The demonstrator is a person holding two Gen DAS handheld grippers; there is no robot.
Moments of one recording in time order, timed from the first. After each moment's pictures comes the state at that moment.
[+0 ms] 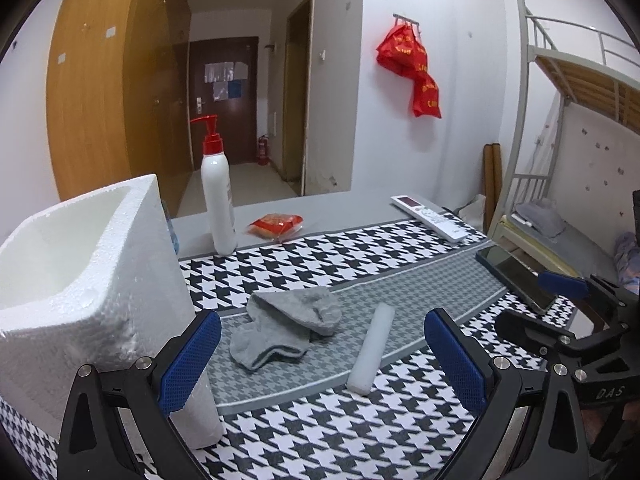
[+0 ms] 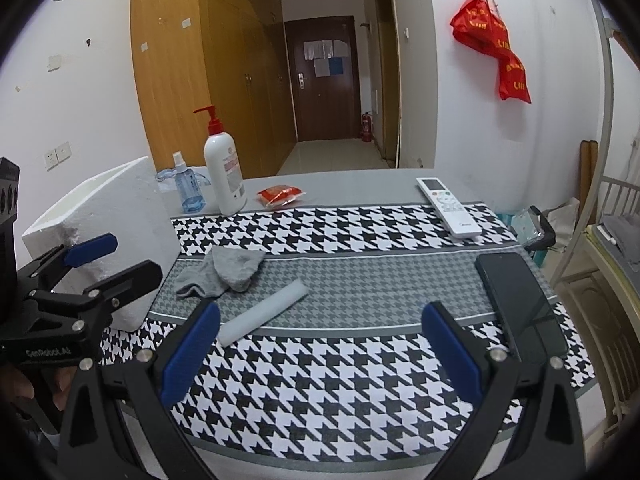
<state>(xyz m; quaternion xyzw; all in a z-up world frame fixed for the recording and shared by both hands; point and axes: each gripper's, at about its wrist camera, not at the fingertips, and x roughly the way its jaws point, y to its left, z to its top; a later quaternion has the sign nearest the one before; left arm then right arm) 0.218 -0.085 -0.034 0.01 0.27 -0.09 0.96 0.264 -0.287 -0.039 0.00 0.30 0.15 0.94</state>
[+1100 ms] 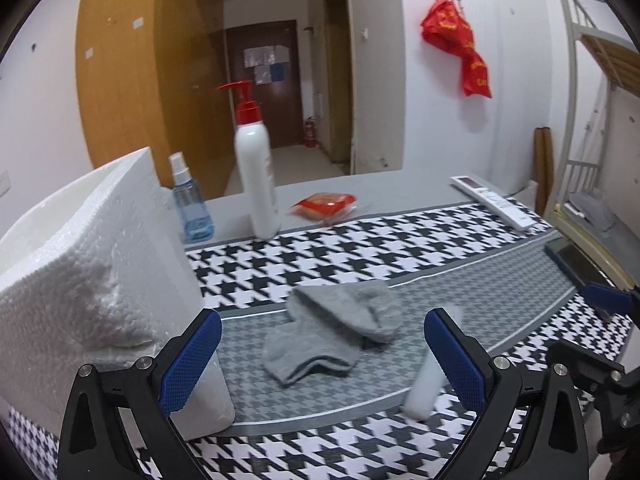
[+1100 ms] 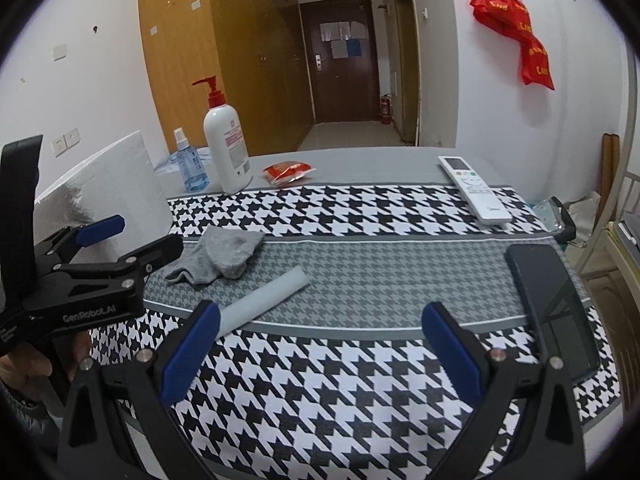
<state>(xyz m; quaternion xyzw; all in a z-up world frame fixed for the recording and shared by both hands) 0.260 -0.078 -0.059 0.02 0.30 0.00 0.95 0.295 -0.279 -0.062 -0.01 0.33 0.19 0.92</state>
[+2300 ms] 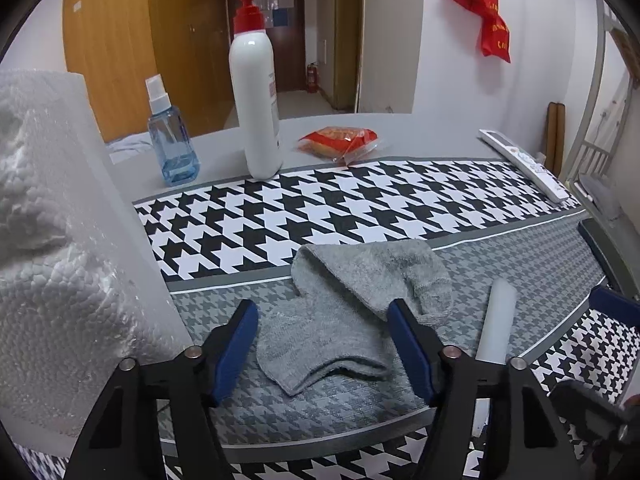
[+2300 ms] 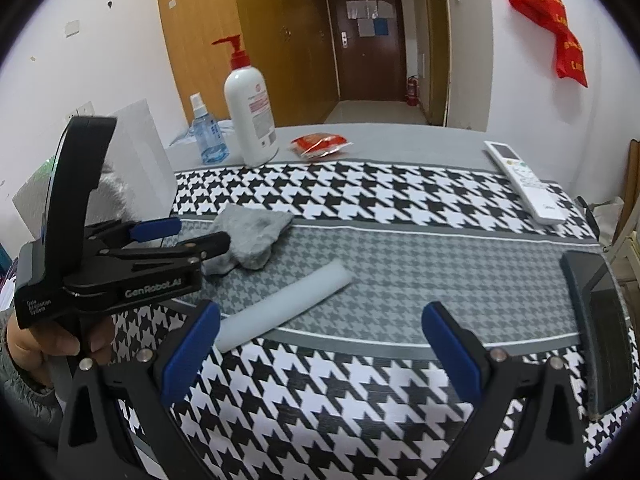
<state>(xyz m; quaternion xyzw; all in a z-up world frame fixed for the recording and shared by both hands) 0.312 -0.063 -0.101 0.00 0.40 0.00 0.92 0.321 -0.243 -0.085 -0.03 0.37 0.23 0.90</state>
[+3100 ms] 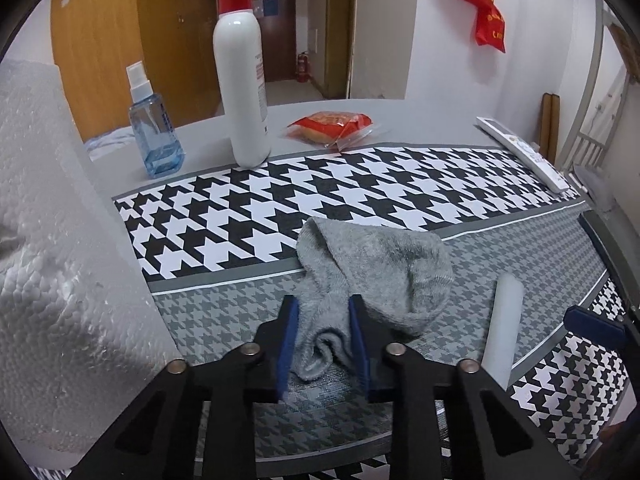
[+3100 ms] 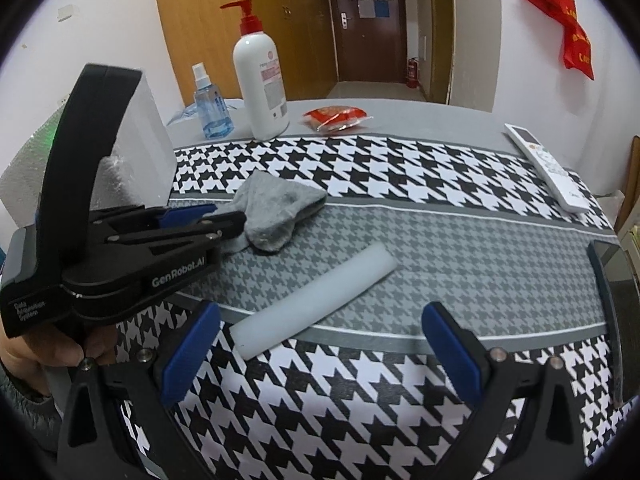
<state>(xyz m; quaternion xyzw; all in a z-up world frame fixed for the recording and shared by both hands) 0.326 -0.064 -0.112 0.00 0.42 -0.02 0.91 0.327 -0.211 -0.101 -0.04 0.40 0.22 0.89</state>
